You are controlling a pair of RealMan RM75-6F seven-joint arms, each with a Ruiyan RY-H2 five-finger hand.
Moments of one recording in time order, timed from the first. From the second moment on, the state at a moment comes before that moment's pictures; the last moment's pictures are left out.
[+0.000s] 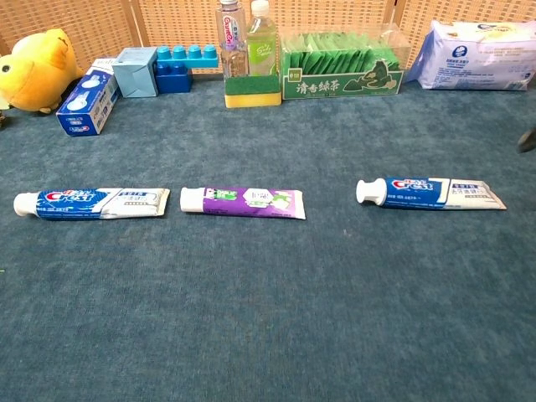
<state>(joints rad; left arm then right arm) -0.06 -1.05 -0.03 -1.83 1.60 1.53 0.18 0.23 -1.23 0.06 -1.77 -1.53 1.26 -0.28</state>
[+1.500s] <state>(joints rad) -0.16 -1.10 -0.06 -1.80 1.54 1.43 0.21 0.63 -1.53 0.18 -1.57 -0.86 1.05 -0.71</state>
